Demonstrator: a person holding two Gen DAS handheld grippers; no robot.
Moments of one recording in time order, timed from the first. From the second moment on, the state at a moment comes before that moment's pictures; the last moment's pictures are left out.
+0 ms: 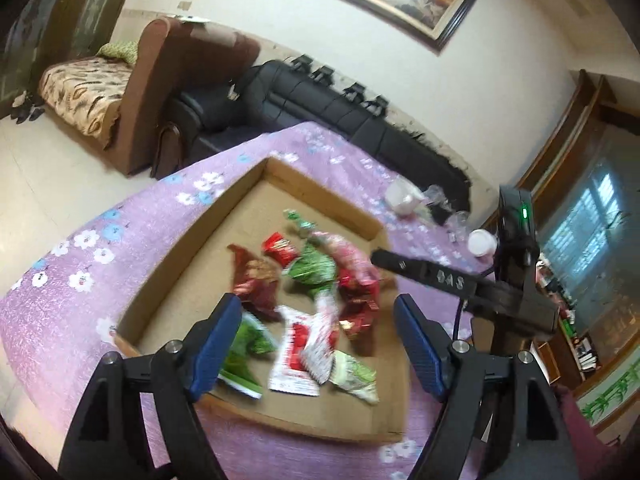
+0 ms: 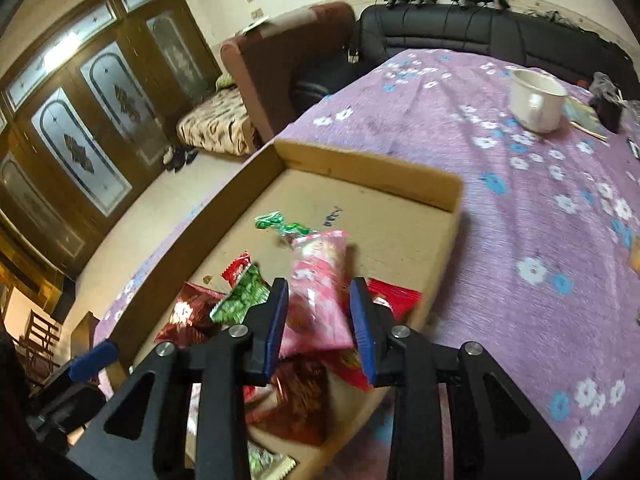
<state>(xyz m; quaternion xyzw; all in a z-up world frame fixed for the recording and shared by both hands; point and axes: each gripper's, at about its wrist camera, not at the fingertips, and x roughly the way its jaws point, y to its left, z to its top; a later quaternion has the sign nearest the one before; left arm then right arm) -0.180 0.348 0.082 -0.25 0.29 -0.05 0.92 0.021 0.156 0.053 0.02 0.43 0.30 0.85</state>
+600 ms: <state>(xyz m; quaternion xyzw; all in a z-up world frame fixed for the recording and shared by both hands) -0.172 0.216 0.085 -0.20 0.35 -0.20 0.89 0.045 -0.140 0.051 0.13 0.42 0.09 0.89</state>
